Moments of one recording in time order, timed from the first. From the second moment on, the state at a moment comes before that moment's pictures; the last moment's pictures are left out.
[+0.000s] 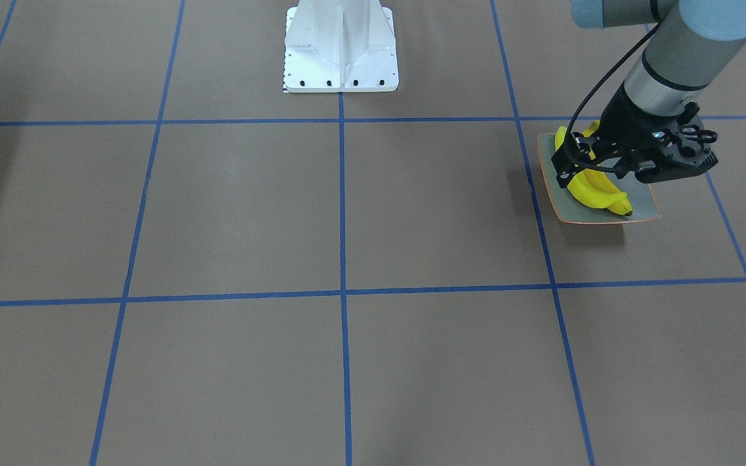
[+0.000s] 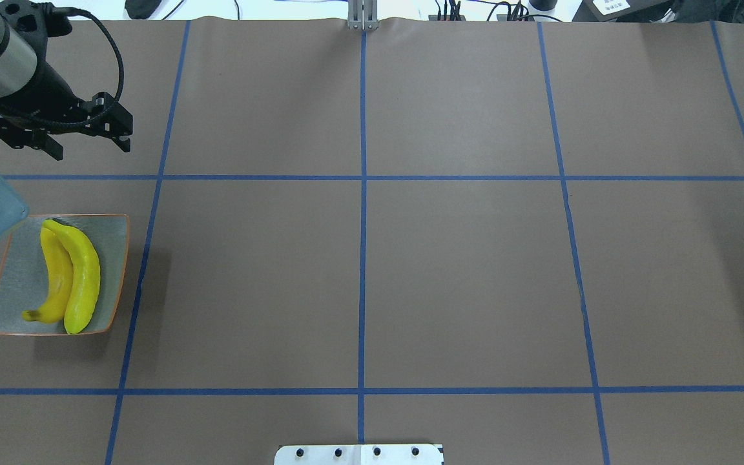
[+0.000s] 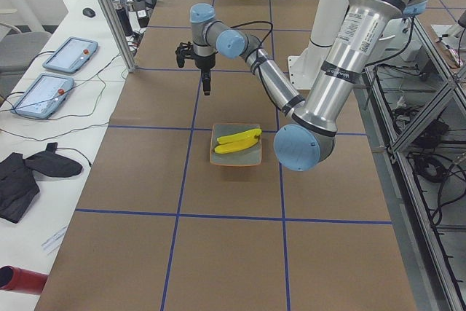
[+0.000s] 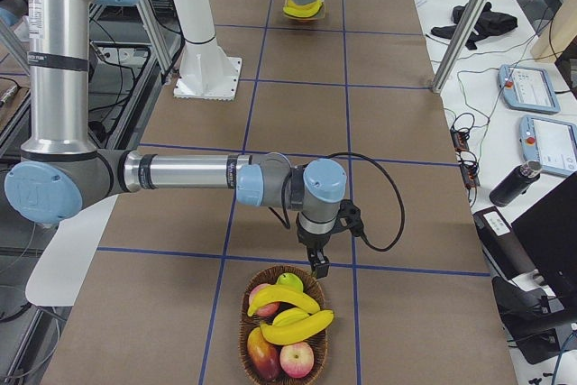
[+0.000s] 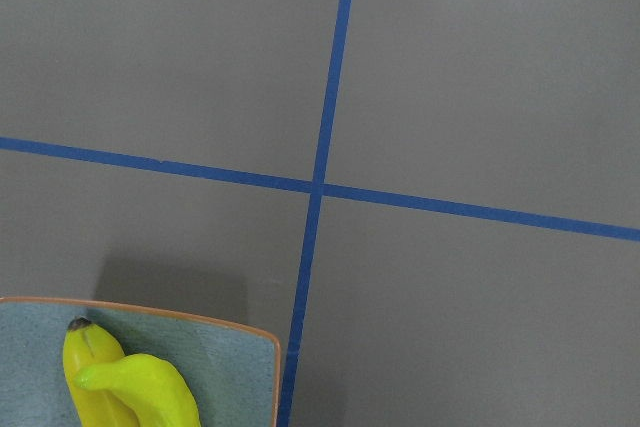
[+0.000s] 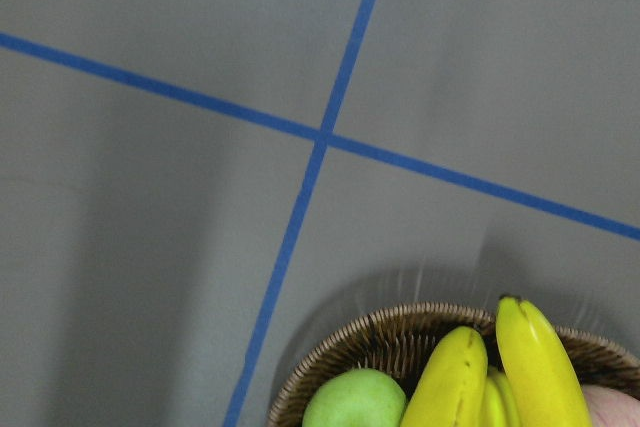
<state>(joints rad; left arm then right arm) -1.00 -1.98 -1.99 -1.30 -2.17 -0.91 1.57 -1.69 1.70 -1.66 2.20 -0.42</state>
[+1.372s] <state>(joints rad) -0.99 -1.99 -1.93 -1.37 -2.17 -0.91 1.45 -1.74 1.58 -1.60 2.07 -0.47</state>
